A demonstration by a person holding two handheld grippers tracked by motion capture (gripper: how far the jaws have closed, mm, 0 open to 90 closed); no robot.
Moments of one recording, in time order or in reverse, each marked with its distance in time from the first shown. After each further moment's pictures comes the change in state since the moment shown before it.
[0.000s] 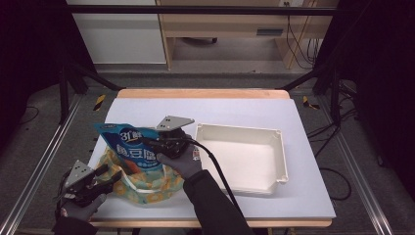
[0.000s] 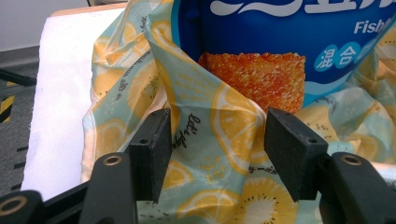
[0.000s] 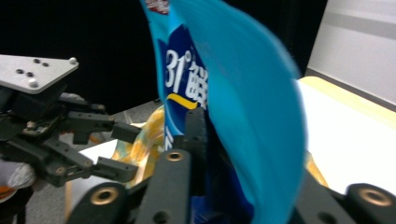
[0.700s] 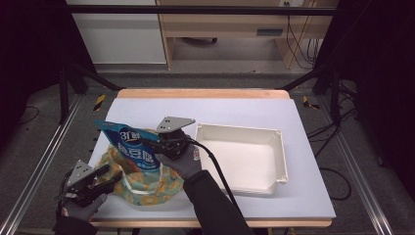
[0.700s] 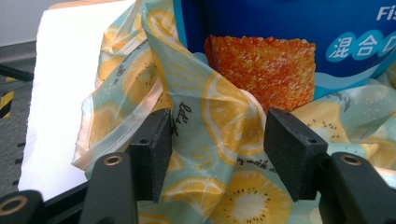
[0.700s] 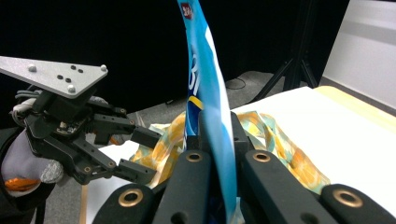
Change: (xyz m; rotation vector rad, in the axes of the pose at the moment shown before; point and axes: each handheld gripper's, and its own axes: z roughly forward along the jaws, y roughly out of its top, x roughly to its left) left arm 0.000 -0.001 0.003 0.024 0.001 0.001; right arm 0.004 0.003 -0.005 -0.018 0.063 -0.027
